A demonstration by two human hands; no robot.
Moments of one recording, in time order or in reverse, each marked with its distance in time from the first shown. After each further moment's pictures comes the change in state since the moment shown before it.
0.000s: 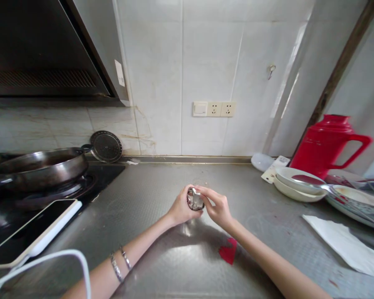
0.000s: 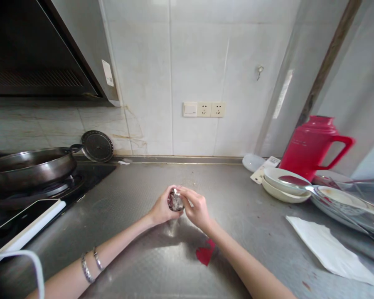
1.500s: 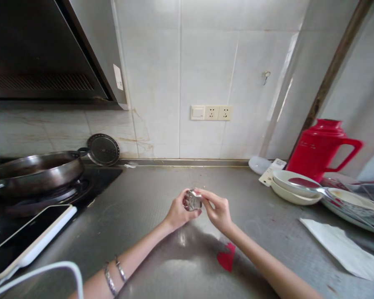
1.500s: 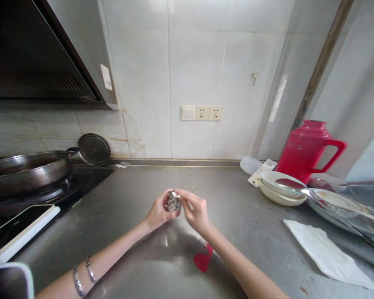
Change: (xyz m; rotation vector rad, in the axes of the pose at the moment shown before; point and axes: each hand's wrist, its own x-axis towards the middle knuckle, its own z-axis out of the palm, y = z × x) left_hand -0.001 0.015 -0.001 -0.214 0.004 -0.150; right_hand 0.005 -0.011 -0.003 0.008 0.060 -0.010
